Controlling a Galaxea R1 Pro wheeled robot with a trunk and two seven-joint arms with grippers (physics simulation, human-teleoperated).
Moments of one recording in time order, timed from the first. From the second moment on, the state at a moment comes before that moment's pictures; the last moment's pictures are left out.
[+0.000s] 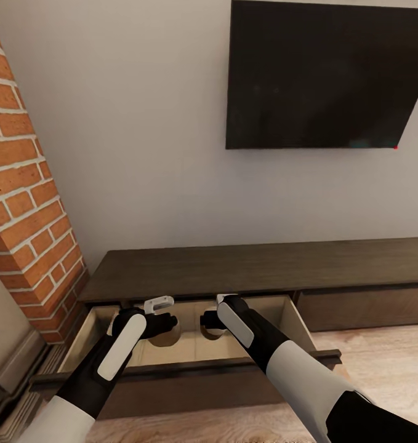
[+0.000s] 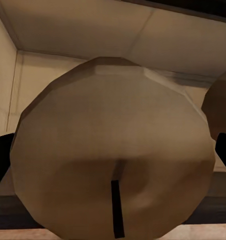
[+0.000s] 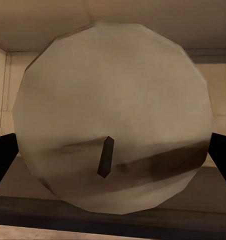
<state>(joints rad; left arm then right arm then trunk) -0.55 0.04 -0.35 -1.26 0.94 0.84 0.72 -0.85 0.17 0.66 -0.71 -0.92 0.73 -0.57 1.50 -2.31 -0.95</state>
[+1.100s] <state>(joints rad) -0.55 0.04 -0.35 -1.26 0.94 0.84 0.72 -0.85 0.17 0.66 -0.71 -0.92 0.73 -0.57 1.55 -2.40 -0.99</state>
